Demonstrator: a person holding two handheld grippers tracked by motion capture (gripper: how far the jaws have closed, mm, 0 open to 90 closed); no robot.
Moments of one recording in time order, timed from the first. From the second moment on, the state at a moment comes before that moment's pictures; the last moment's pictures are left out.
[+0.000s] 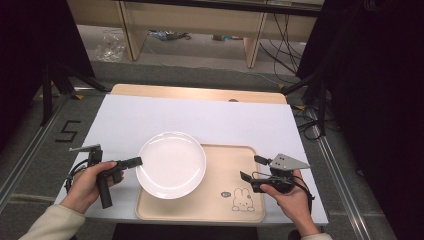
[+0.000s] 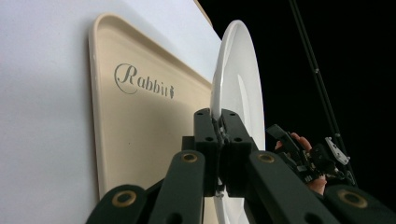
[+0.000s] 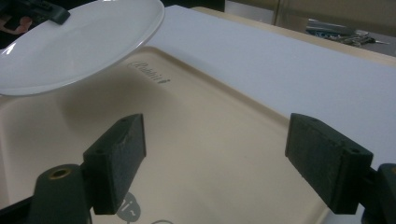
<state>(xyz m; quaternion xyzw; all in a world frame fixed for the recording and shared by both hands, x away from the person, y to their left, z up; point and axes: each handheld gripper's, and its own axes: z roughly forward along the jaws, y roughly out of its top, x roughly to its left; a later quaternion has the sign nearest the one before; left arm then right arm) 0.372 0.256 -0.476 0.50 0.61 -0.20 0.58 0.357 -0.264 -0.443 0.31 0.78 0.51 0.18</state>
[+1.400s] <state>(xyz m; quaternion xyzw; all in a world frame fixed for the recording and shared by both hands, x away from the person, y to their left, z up) 0.376 0.241 -0.484 0.52 0.62 -0.20 0.56 0.357 -0.263 -0.443 0.31 0.78 0.51 0.18</state>
